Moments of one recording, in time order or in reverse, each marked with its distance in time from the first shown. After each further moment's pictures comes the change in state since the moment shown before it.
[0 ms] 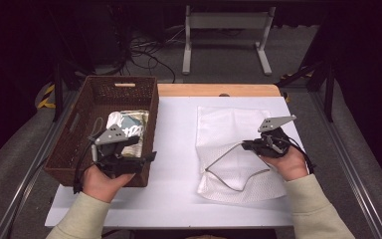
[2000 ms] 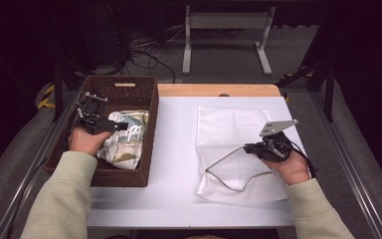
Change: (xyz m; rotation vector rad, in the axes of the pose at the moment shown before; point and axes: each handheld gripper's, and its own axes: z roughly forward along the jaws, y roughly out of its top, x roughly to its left) left arm 0.156 0.004 0.047 0.290 0.165 -0.305; right arm 0.005 -0.009 -0.003 0.012 -0.018 -0.003
